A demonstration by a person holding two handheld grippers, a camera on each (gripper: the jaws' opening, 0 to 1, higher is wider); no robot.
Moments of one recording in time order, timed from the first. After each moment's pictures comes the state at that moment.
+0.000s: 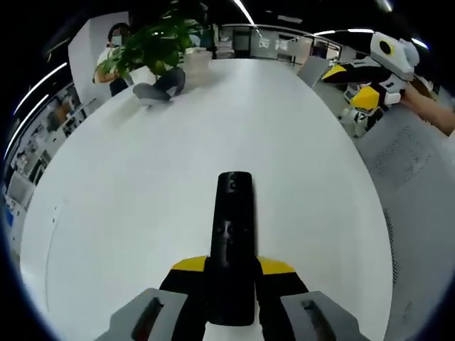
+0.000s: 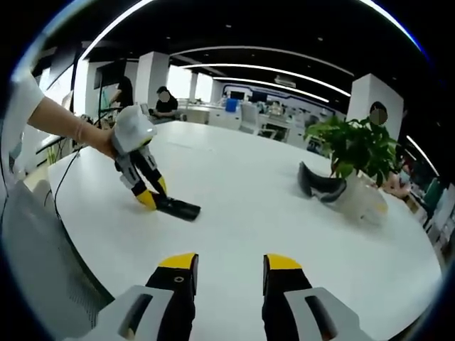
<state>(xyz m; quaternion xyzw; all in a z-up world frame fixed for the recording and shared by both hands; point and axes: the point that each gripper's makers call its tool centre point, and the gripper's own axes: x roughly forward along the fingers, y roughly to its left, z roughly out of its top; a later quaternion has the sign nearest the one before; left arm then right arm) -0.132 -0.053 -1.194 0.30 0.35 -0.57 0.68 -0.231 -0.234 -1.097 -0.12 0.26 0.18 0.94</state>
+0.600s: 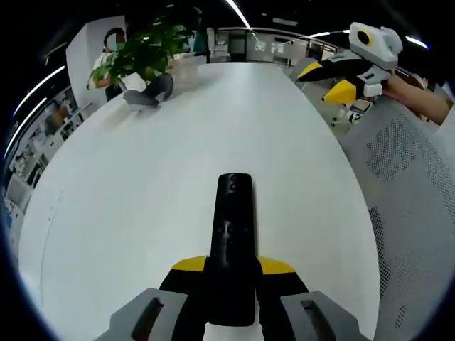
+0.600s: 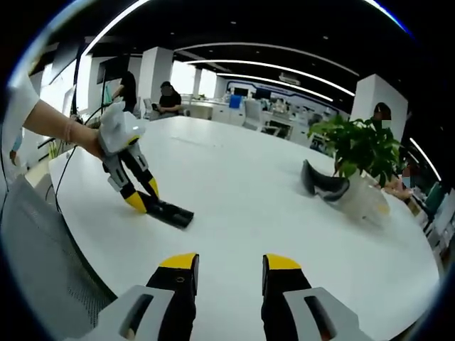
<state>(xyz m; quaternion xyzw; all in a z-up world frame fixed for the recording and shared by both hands) -0.170 -0.054 -1.192 0.29 0.33 -0.59 0.68 -0.233 -0.231 -1.102 -0.14 0.27 0.19 0.93</state>
